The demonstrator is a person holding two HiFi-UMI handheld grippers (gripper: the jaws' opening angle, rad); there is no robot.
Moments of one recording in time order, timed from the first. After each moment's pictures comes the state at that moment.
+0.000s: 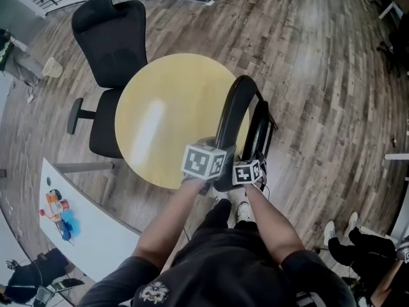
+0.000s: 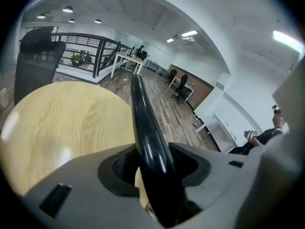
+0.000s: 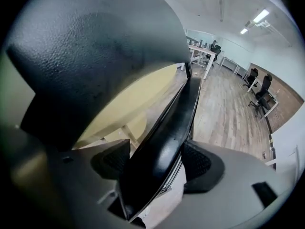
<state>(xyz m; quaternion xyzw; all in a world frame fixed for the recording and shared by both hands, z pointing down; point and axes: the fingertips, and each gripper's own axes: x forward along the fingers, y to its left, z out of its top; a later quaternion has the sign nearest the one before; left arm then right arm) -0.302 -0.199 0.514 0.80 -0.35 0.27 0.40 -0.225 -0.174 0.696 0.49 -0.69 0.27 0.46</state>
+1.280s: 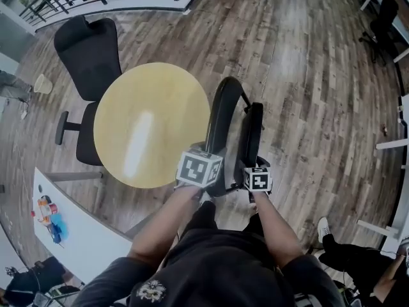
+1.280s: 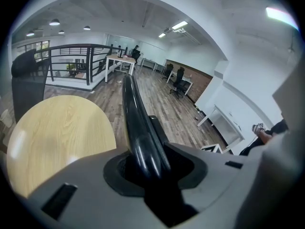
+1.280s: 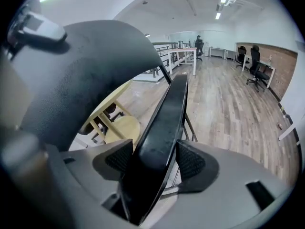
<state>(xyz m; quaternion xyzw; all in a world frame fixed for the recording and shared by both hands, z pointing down) -0.164 -0.169 0.472 0.80 -0.36 0.32 0.35 -0.048 -0.136 0.658 0.51 -0.71 0.35 0.33</state>
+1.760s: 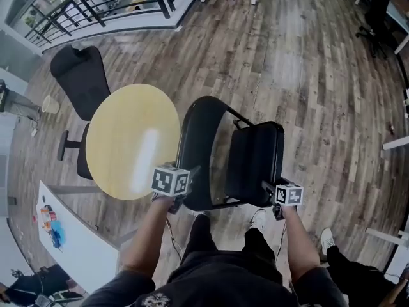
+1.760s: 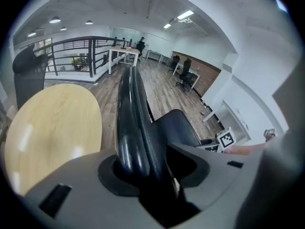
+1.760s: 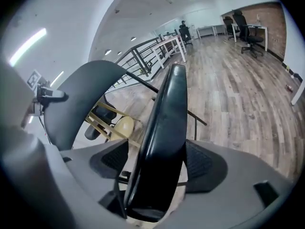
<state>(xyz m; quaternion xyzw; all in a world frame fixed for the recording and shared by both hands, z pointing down) -0.093 -0.151 0.530 0.76 -0.38 0.36 0.38 0.198 -0.080 0.713 0.46 -0.71 0.47 0.25</state>
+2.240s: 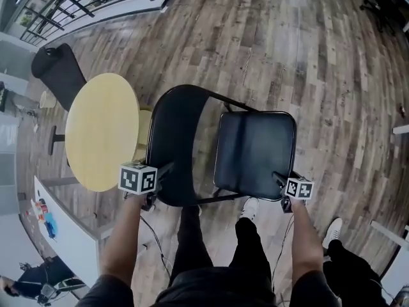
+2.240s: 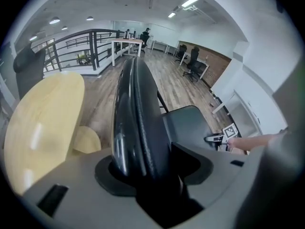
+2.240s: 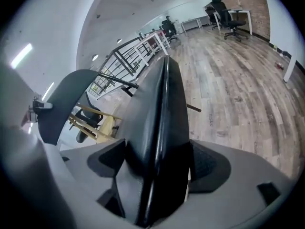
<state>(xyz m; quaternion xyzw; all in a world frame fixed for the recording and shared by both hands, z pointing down) -0.024 -0.146 0.630 0.73 -0.40 0.41 0.38 0.394 -0.061 0.869 0.48 -0.67 0.52 0.21</state>
